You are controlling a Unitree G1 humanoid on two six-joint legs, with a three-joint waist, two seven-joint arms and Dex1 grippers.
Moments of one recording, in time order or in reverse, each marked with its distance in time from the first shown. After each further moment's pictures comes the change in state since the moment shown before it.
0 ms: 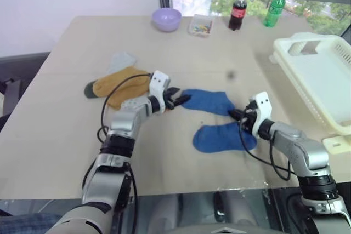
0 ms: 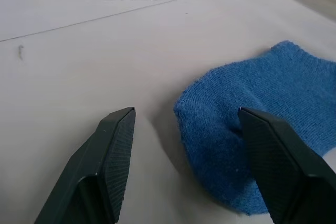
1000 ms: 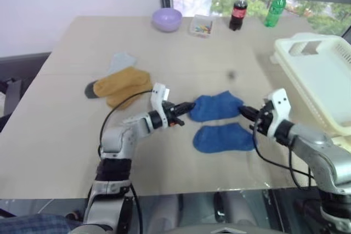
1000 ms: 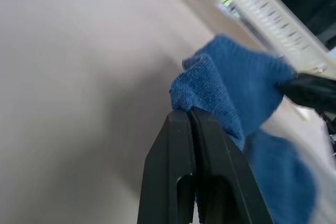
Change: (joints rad) left arm 0.277 -0.068 0.141 -0.541 -0.343 0.438 0.060; right arm 0.214 -0.170 -0.187 -0.451 0.156 0.181 0.019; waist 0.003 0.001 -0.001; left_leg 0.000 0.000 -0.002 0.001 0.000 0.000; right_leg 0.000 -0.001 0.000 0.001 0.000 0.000
